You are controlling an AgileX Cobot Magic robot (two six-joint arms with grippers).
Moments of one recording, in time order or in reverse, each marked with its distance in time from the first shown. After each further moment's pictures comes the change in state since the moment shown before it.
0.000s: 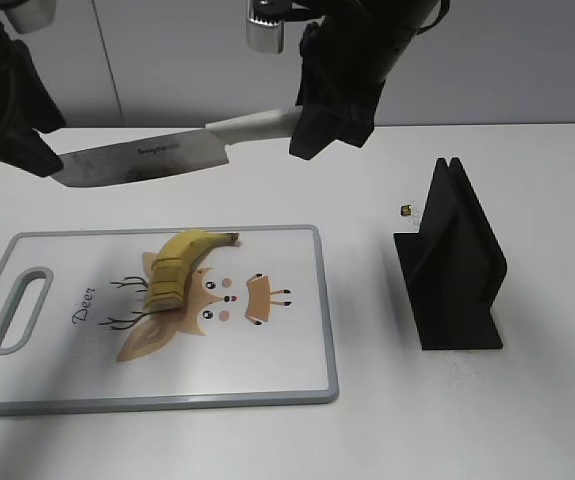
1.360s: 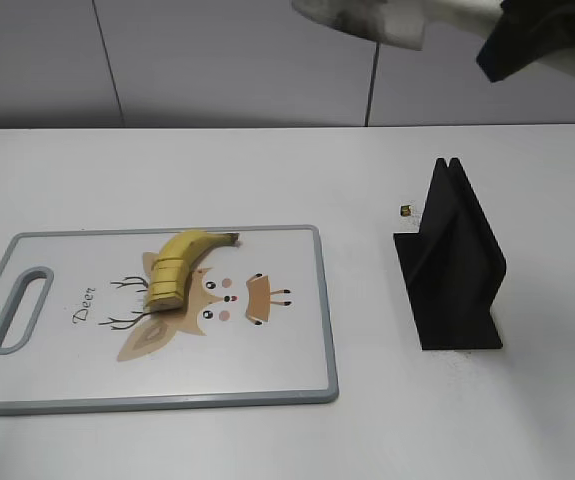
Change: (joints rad) left arm 0.159 -1.011 0.587 0.253 -0.351 -0.955; right arm -0.129 -0.513 0.335 -0.190 -0.037 0.799
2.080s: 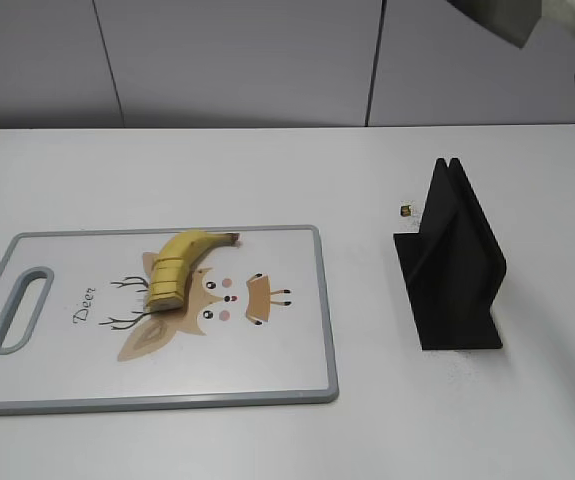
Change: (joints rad) left arm 0.000 -0.517 0.254 0.197 0.344 -0.417; right arm 0.000 -0.391 0.327 -0.070 -0.131 0.471
